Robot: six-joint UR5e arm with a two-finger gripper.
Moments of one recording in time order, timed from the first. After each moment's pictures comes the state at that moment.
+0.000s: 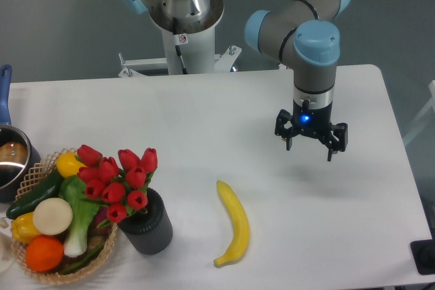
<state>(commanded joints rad) 2.72 -1.89 -1.83 -0.70 1.48 1.14</state>
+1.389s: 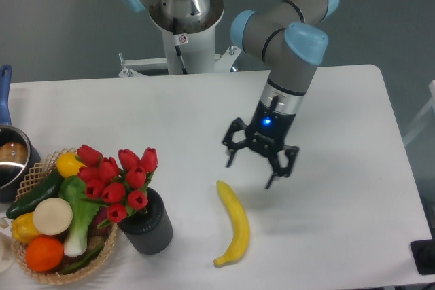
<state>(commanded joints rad) 2.65 -1.86 -1.88 -0.68 0.67 1.14</state>
